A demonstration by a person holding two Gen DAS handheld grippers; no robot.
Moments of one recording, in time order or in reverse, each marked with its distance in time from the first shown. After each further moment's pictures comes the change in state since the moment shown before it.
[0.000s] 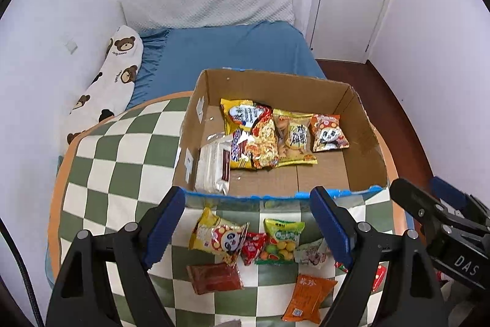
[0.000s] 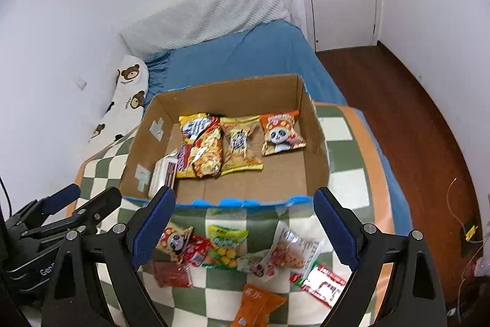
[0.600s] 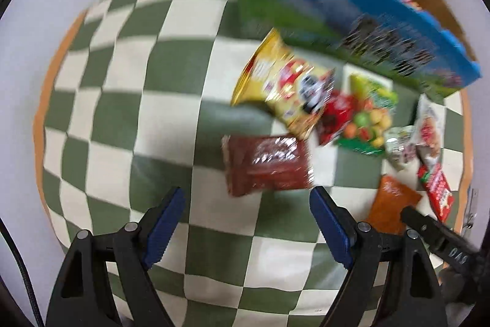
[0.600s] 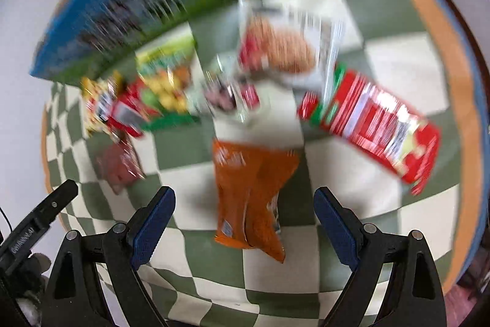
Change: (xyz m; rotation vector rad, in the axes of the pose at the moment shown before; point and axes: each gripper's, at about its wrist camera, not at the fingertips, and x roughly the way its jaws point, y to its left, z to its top) left arm 0.106 0.065 -0.149 -0.124 0.425 0.117; right arm 0.134 -0.056 -0.196 0.254 0.519 0.030
